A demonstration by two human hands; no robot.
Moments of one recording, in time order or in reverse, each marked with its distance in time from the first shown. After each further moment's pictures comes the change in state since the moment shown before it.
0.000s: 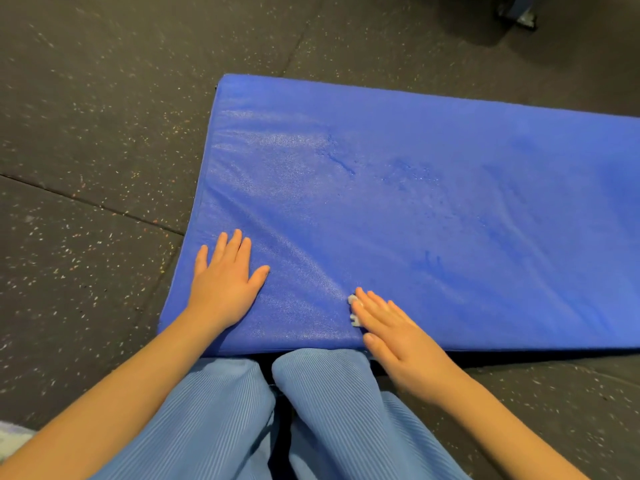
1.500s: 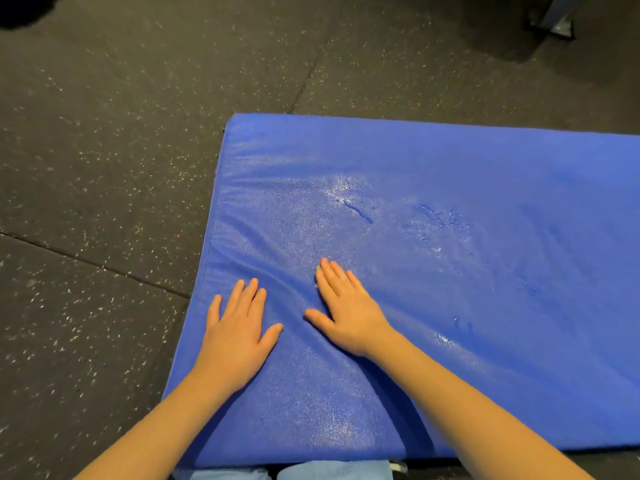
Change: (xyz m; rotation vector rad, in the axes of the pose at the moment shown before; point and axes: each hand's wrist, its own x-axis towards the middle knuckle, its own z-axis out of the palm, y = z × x) left_hand 0.042 0.000 -0.006 0.013 -0.033 0.067; right_hand 0.186 0.007 -0.016 -0.237 0.008 -0.020
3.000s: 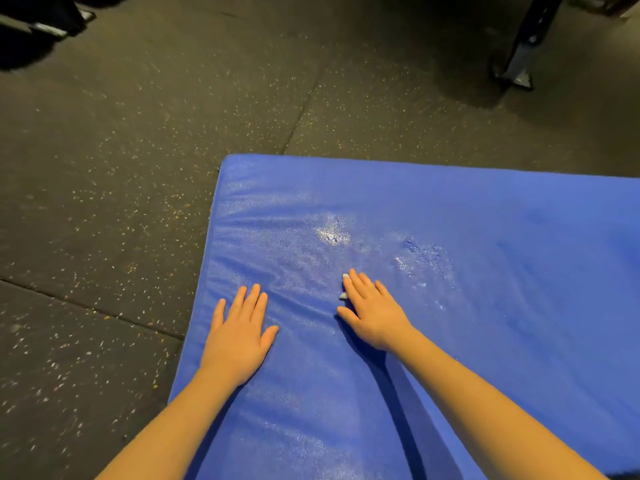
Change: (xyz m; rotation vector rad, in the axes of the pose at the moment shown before) left_hand 0.059 -0.009 0.000 0.097 0.024 0.057; right_hand 0.019 0.052 -0.044 -0.089 -0.048 0.207
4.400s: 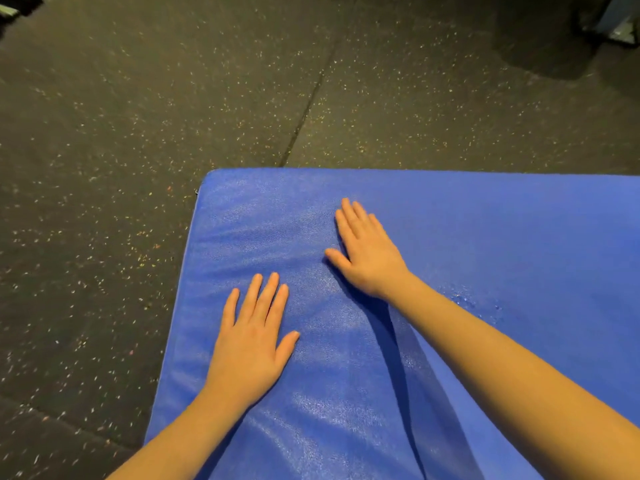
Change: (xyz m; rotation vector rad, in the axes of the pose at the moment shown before) left_hand 0.131 0.000 -0.013 0.082 0.153 0.098; right_hand 0.202 0.027 -0.077 -0.012 0.225 -0.107
